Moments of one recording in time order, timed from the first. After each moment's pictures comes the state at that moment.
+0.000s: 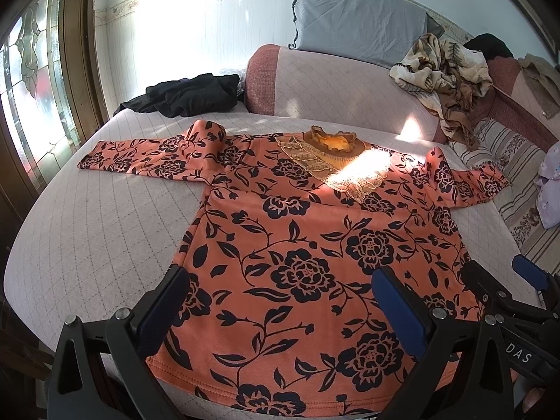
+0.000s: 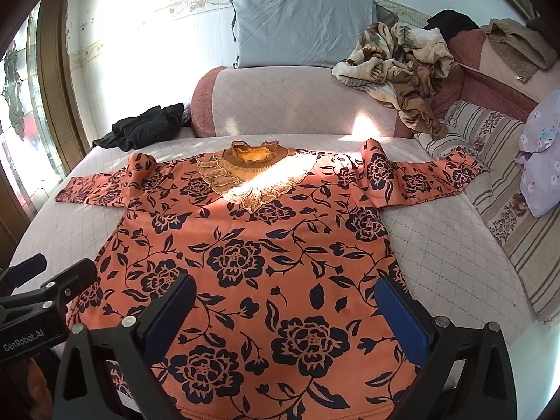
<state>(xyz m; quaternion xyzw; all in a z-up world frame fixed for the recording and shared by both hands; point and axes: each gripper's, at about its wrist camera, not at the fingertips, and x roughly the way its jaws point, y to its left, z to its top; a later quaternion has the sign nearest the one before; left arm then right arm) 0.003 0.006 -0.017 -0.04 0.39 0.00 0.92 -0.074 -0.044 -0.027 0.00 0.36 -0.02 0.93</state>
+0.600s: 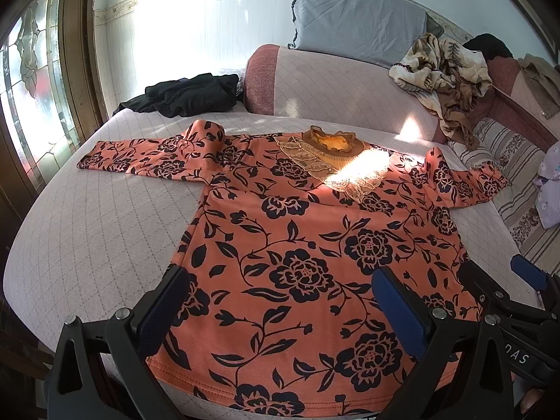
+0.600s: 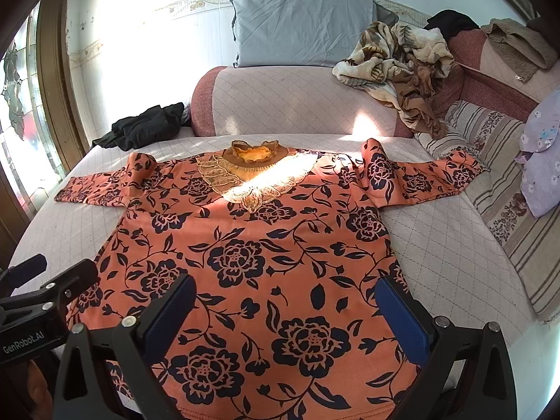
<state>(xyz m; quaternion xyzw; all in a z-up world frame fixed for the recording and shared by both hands) 0.004 0.004 -0.017 -0.04 0.39 0.00 0.92 -0.073 -0.043 -0.027 -0.01 0.36 -0.02 0.93</state>
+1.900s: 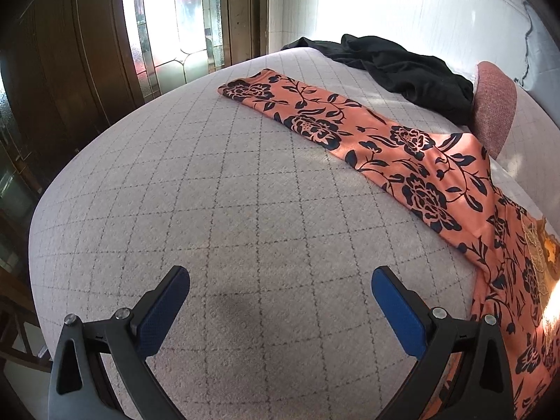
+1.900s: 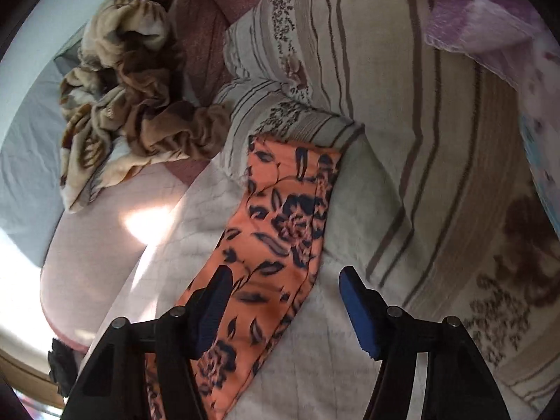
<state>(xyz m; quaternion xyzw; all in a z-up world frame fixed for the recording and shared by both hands) 0.131 0.253 -0.116 -0.17 0.42 0.30 0.84 0.182 -0.499 -0.074 0.34 0.34 -0.25 0.84</state>
